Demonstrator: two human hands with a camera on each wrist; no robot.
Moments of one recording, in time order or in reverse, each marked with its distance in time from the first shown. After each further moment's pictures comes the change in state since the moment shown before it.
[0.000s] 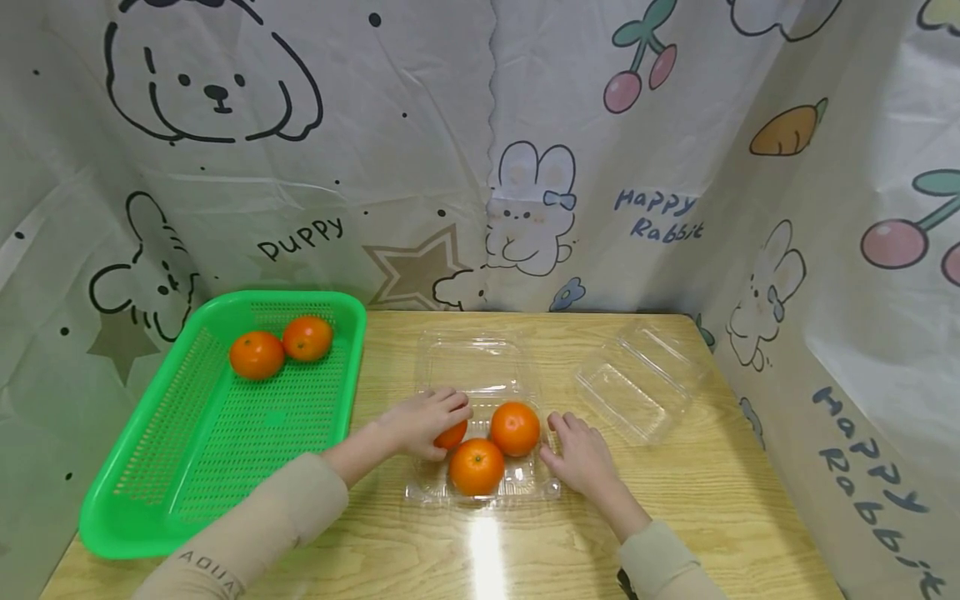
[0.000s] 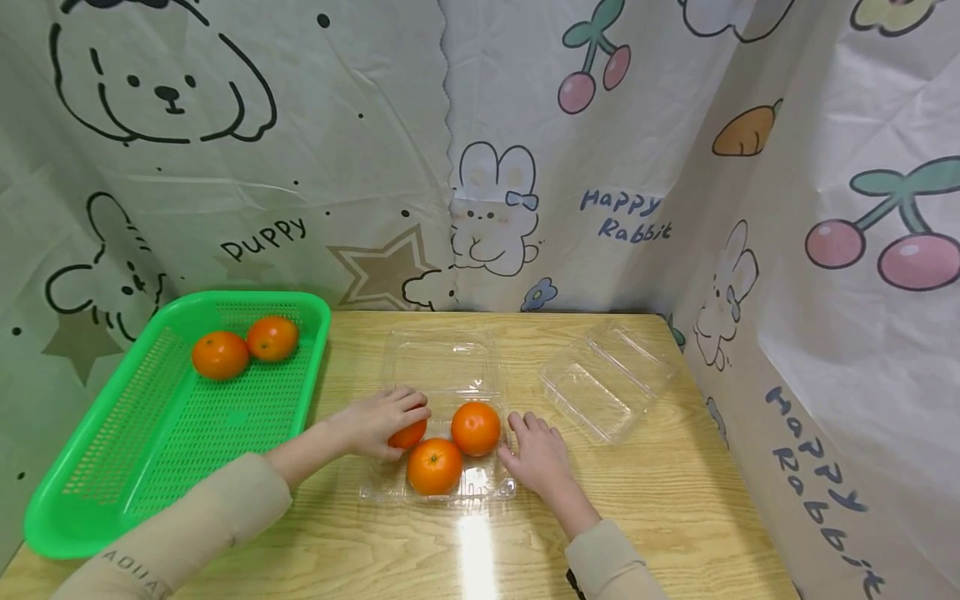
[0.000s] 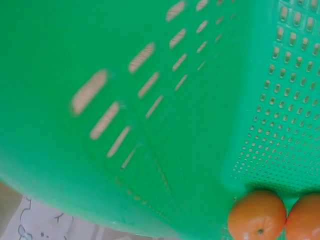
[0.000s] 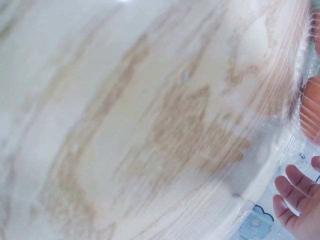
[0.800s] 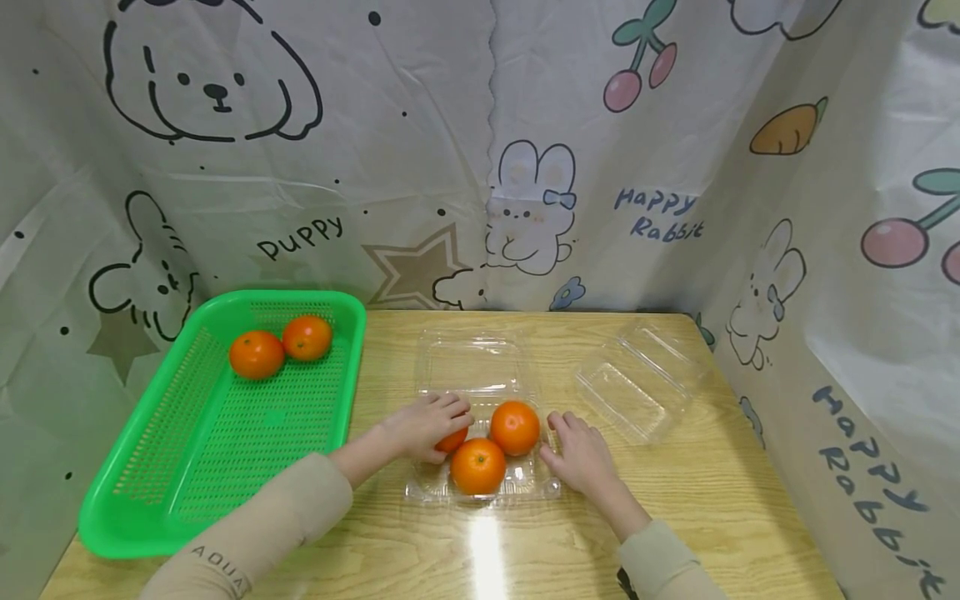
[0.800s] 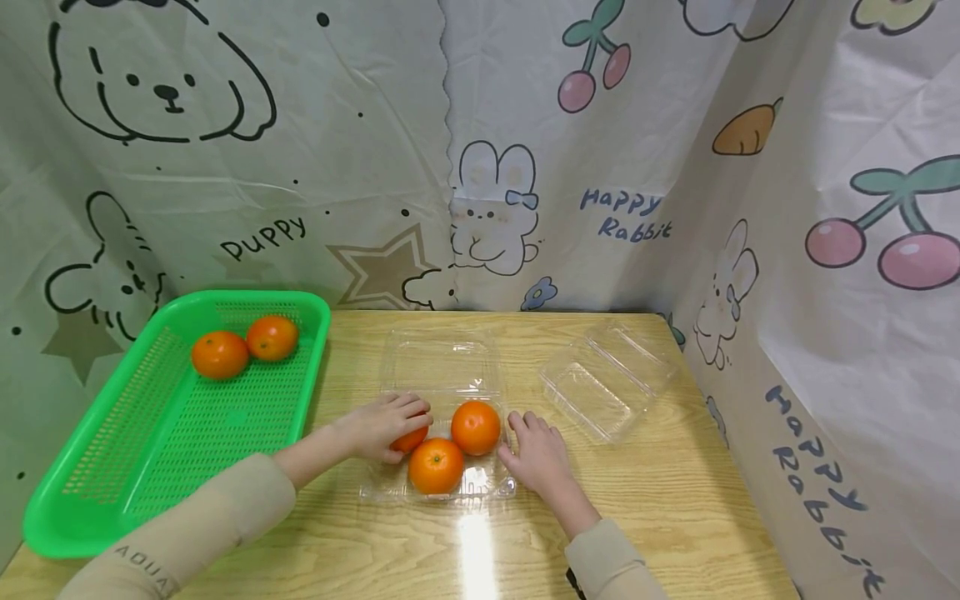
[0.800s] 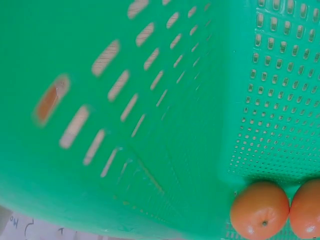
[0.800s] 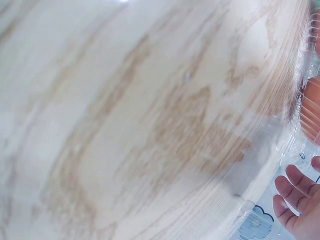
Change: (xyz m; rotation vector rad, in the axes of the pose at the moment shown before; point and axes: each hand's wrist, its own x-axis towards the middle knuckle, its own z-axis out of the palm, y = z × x) left_hand 0.003 0.001 0.014 0.085 -0.025 0.047; right_hand 0.000 0.000 0.001 -0.004 -0.011 0.014
